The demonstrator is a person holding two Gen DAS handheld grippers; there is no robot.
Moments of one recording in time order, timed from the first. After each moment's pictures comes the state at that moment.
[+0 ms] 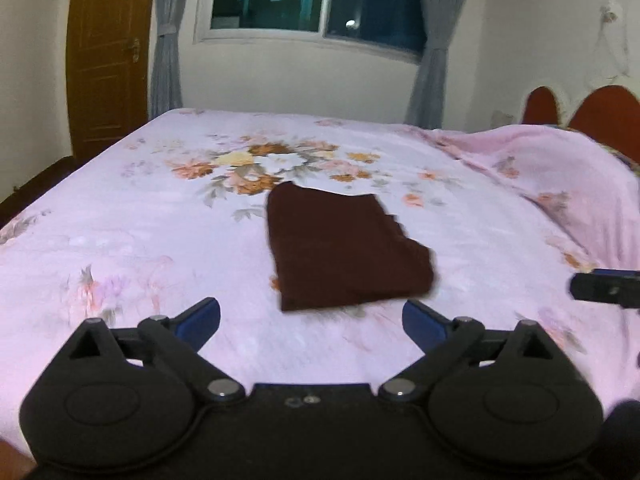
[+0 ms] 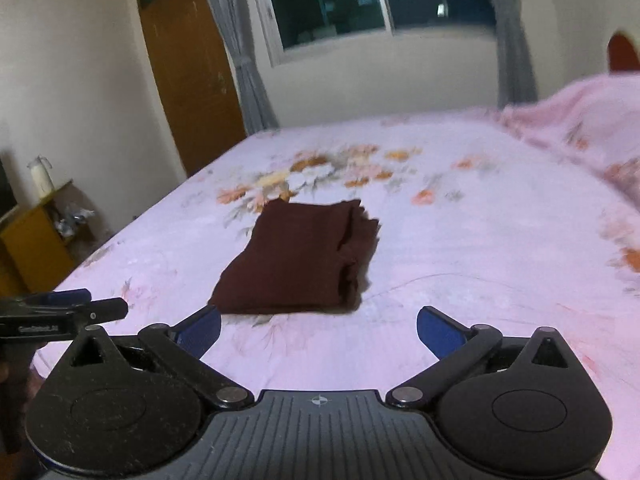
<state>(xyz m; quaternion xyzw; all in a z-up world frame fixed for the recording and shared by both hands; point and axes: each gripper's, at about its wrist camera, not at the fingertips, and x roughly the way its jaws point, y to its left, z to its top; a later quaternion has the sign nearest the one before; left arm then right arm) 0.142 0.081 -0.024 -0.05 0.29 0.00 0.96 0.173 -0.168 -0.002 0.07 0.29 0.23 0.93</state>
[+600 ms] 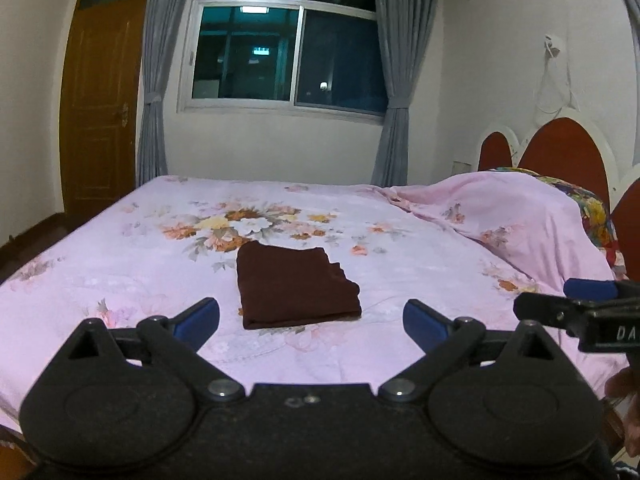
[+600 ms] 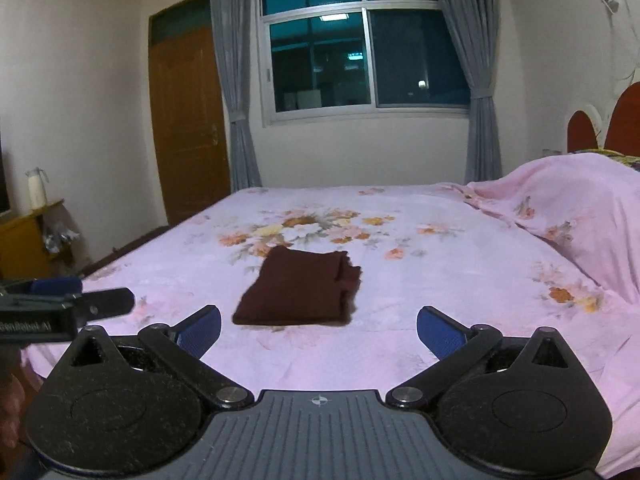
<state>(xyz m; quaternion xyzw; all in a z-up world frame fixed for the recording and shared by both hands) 0.022 0.033 0.032 -0.03 0.19 -0.02 0.98 0.024 -0.163 0.044 0.05 0.19 0.19 0.96</state>
